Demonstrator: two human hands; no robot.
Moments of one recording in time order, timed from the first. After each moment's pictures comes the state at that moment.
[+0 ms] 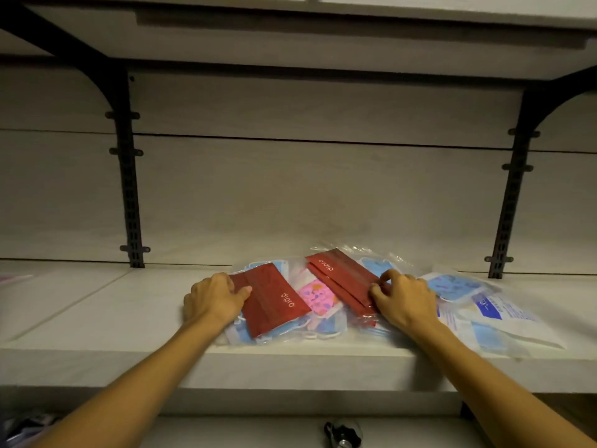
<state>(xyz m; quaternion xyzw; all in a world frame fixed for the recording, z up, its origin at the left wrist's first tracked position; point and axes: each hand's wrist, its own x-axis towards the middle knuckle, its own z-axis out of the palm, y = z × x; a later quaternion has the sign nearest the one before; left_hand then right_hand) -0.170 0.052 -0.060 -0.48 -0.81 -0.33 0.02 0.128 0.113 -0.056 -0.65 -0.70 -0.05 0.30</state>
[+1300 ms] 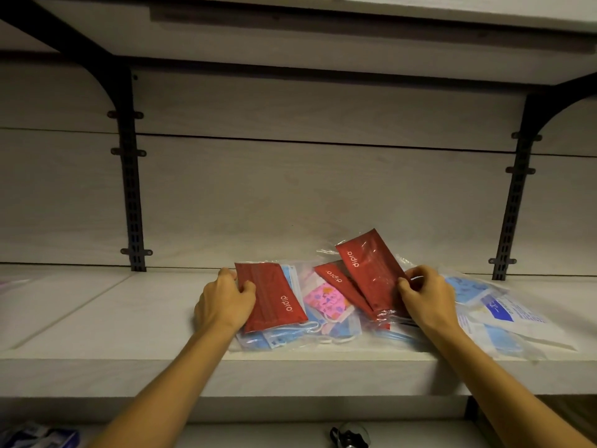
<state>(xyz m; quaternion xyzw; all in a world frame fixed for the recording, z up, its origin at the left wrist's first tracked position) -0.163 0.046 -0.057 -0.46 -0.77 -0.44 -0.01 0.133 0.115 -0.057 -0.58 -0.62 0.09 0.52</state>
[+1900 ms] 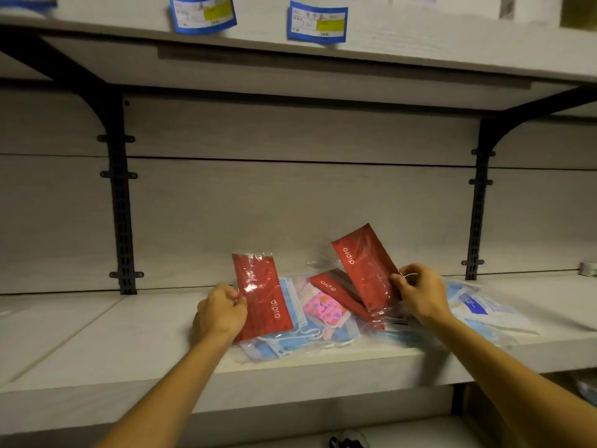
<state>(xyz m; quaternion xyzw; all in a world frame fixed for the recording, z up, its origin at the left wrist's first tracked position) -0.184 0.044 -0.052 -0.46 -0.73 -0.49 -0.09 0.126 0.090 -0.034 -0.58 -0.59 0.13 0.54</state>
